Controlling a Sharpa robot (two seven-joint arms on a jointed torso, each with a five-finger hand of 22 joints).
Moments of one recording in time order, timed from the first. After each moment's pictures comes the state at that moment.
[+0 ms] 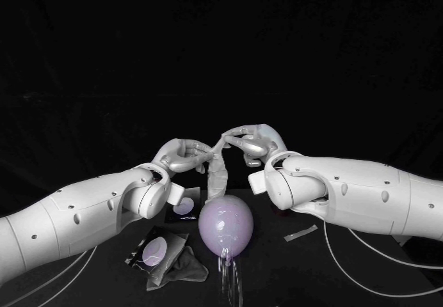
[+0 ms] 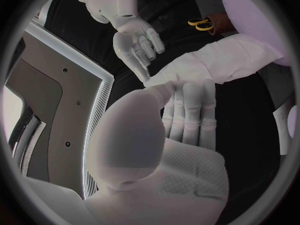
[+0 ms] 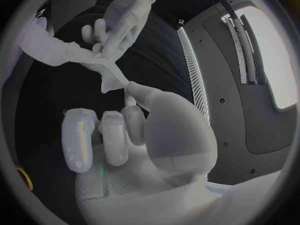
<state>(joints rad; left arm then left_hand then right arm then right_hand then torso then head) 1.32 -0.57 -0.07 1.26 -0.30 -0.31 0.29 1.52 -0.11 0.56 0.12 0.04 0.89 0.14 0.51 0.44 1.01 0.08 0.70 0.19 1.04 0.01 1.20 0.49 0.17 0.83 0.12 1.03 0.65 1.42 -0.69 -0.14 1.55 -0.18 -0.76 0.24 1.27 -0.02 0.62 0.00 0.04 1.00 0.09 0.36 0.48 1.46 0.01 1.36 1.31 1.47 -0.05 1.56 1.31 0.03 1.47 0.07 1.48 1.31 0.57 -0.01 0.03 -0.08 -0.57</state>
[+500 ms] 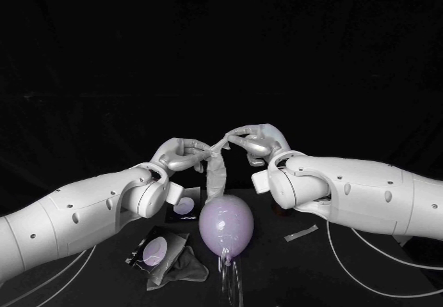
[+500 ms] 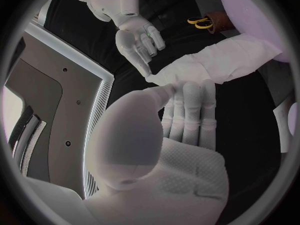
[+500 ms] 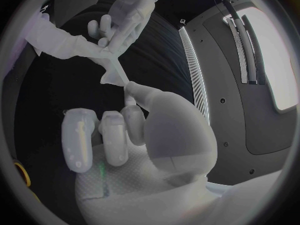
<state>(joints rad) 1.32 -0.58 -0.07 1.25 -0.29 -0.31 0.29 1.46 -0.08 0.62 0.13 0.04 0.86 0.15 0.51 0.43 1.03 0.08 0.68 0.18 1.04 0.01 1.20 0.49 0.17 0.82 0.12 1.04 0.66 1.42 -0.71 -0.14 1.55 -0.19 -0.76 0.24 1.27 -0.02 0.62 0.00 0.05 1.00 0.09 0.36 0.48 1.46 0.01 1.36 1.31 1.47 -0.05 1.56 1.31 0.03 1.47 0.07 1.48 1.31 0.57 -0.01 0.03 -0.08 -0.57</state>
